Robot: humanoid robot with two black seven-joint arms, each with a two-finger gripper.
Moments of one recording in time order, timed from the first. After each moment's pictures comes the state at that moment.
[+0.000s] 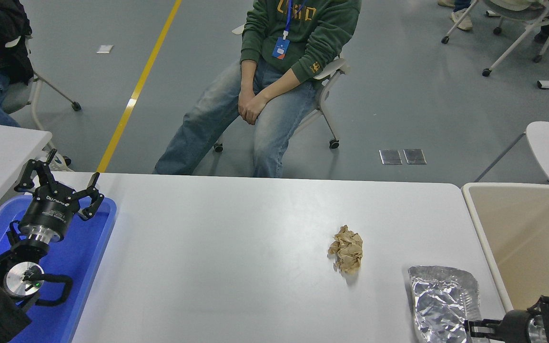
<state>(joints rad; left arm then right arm) -0.56 0.46 -0.57 -0.39 -0.23 -0.70 -0.60 0.62 -1.01 -0.06 1.32 -1.31 0.05 0.08</state>
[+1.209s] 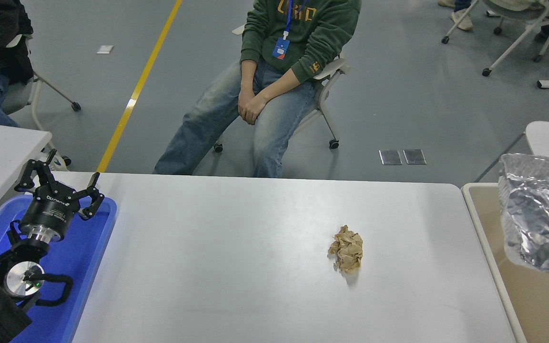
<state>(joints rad) -0.56 0.46 -0.57 -0.39 -0.23 -0.70 -0.60 0.92 -1.56 0.28 1.58 -1.12 0.56 0.09</state>
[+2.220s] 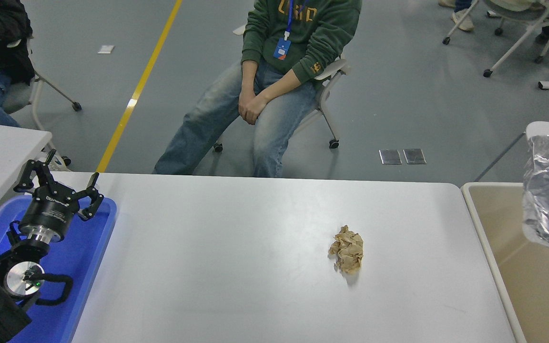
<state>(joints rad) -0.56 0.46 -0.57 -0.39 -0.23 -0.70 -0.60 0.90 -1.46 0.25 1.34 -1.07 0.51 0.08</state>
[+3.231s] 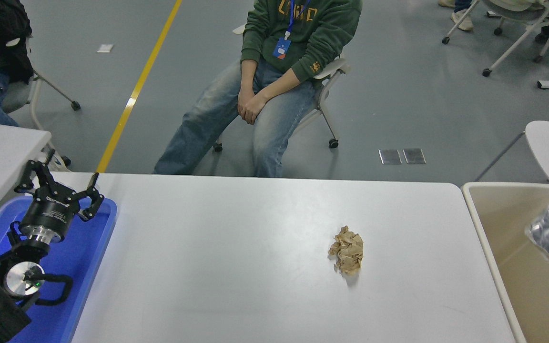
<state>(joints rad) -0.56 0.46 -0.57 -0.39 -0.23 -0.70 -0.60 0.59 -0.77 0.16 0.48 -0.62 -0.01 0.08</state>
